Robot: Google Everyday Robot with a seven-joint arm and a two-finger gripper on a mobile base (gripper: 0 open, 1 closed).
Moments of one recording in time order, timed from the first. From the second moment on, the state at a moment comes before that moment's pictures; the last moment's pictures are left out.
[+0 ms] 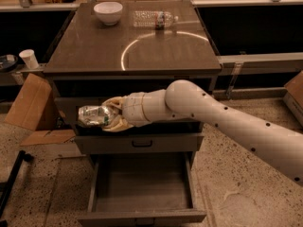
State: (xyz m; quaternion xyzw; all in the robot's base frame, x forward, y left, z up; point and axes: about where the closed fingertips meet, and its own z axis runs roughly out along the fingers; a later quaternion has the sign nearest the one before) arm 0.554 0.126 0.753 -0.69 0.49 0.20 0.50
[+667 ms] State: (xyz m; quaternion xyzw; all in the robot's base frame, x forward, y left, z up) arm 0.564 0.128 0.768 -0.69 0.49 0.19 0.50
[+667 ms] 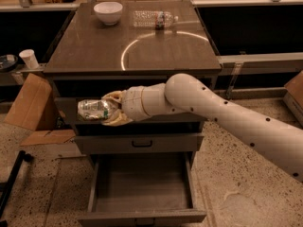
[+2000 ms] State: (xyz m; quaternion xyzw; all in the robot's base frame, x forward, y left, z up) arm 0.617 0.152 0.874 -0.71 0.46 0.14 0.52
